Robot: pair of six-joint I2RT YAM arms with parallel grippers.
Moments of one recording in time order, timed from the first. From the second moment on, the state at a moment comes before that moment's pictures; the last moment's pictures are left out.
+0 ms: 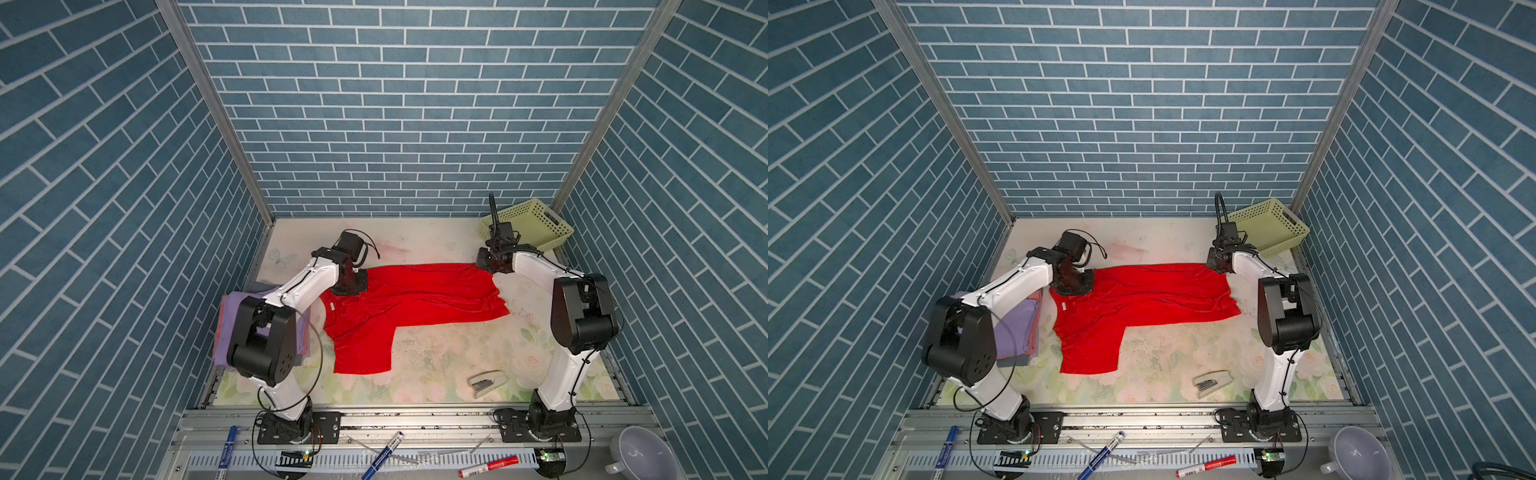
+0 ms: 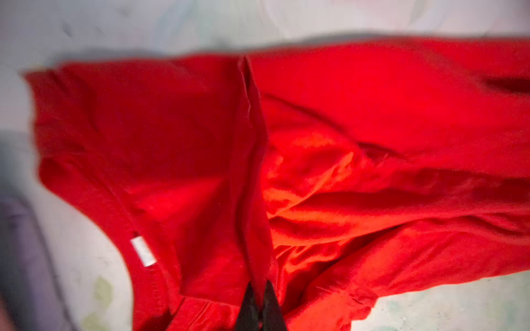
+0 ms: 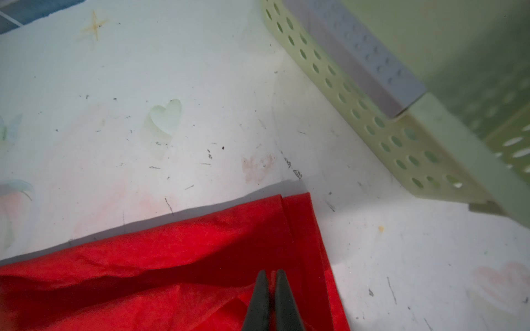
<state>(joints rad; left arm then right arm) -0.30 1.65 1.30 -0.83 0.03 -0.37 0.23 1.89 1.35 -0.41 0.06 0.36</state>
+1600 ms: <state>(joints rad) -0.11 2.09 2.14 -0.83 0.01 -0.07 0.22 2.34 2.11 -0.36 0.07 0.31</state>
